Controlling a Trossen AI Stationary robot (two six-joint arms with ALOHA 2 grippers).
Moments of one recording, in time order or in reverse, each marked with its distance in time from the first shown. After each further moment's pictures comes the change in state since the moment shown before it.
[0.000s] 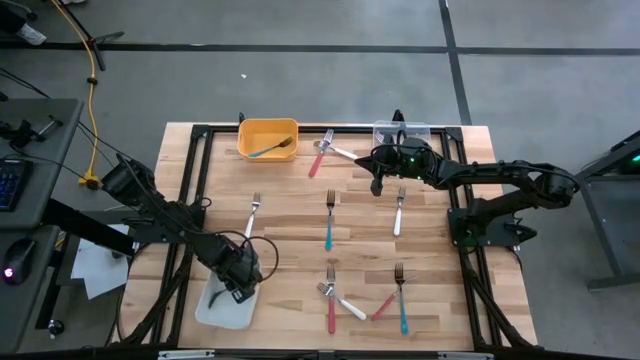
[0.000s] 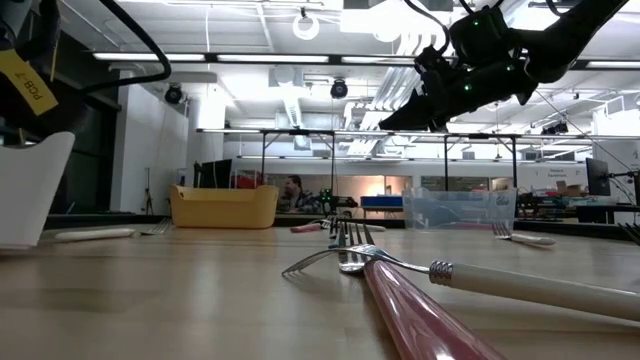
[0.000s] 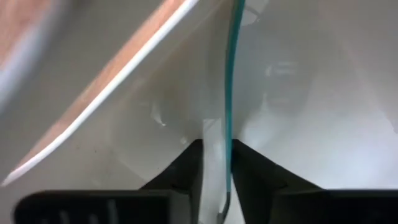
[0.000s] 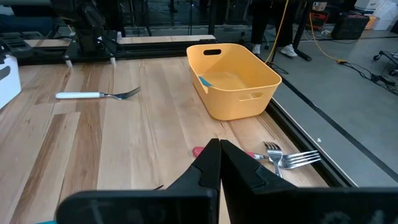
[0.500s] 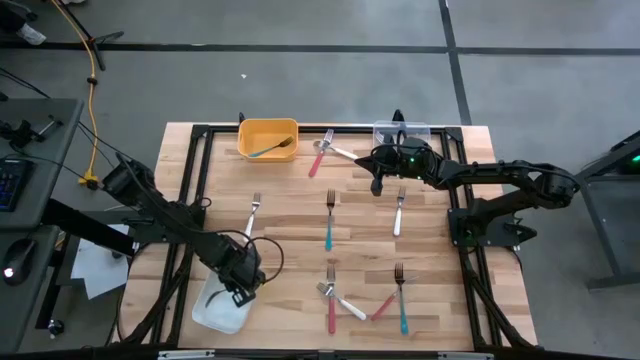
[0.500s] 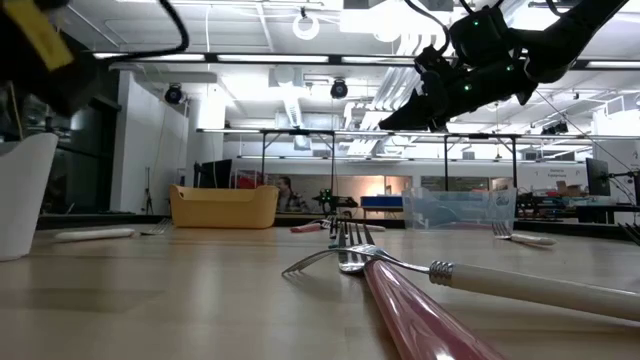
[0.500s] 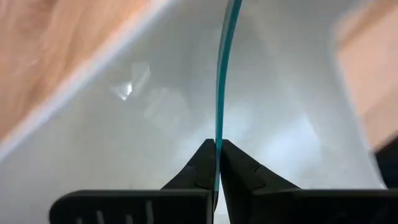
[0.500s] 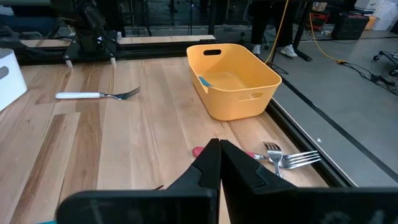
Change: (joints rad) left arm 0.012 -0.007 0.136 -0.148 0.037 0.068; right arm 0.000 0.000 0.000 0.001 0.000 0.000
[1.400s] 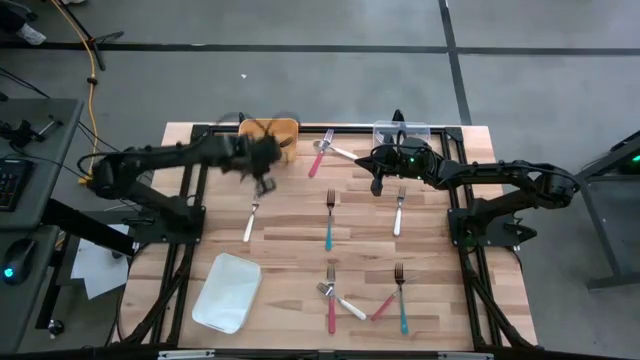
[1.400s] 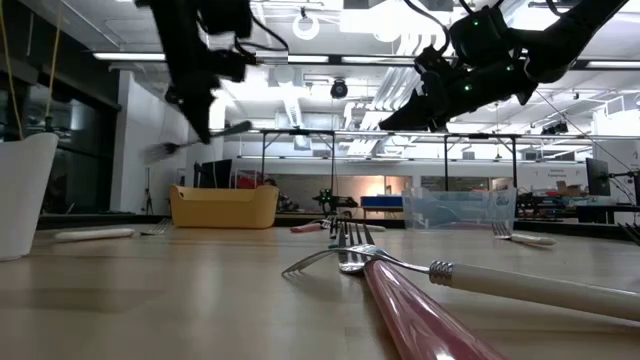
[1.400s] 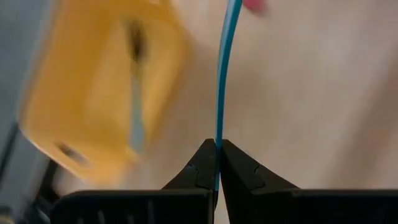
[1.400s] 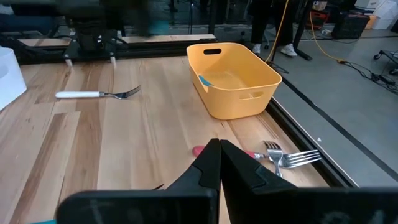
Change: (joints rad) left arm 0.954 -0.156 0.183 -0.078 -0.561 1.220; right arm 0.000 0.000 0.000 -0.002 0.000 0.000
